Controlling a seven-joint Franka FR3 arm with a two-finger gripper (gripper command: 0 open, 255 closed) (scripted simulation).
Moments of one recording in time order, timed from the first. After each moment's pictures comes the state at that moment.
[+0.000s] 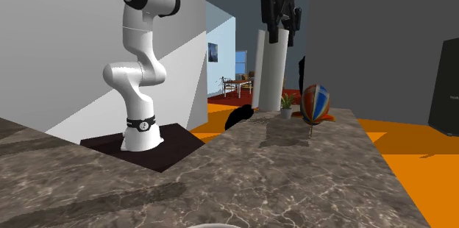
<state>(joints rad) 0.19 0.25 0.30 -1.35 -0.15 1.63 0.38</state>
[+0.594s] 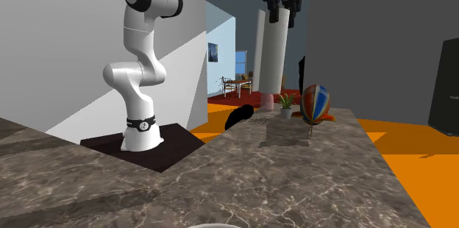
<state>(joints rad) 0.21 0.30 0.30 -1.15 -0.16 1.48 0.37</state>
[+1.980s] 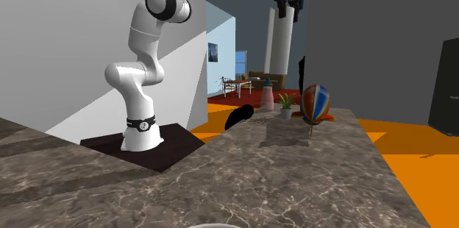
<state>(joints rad) 0.45 0.41 0.36 -0.87 -0.23 1.27 0.61</state>
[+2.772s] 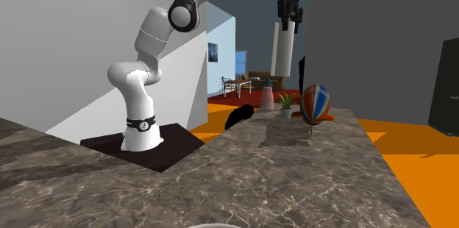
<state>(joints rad) 0.69 0.55 0.39 -0.68 -0.30 1.20 0.82</state>
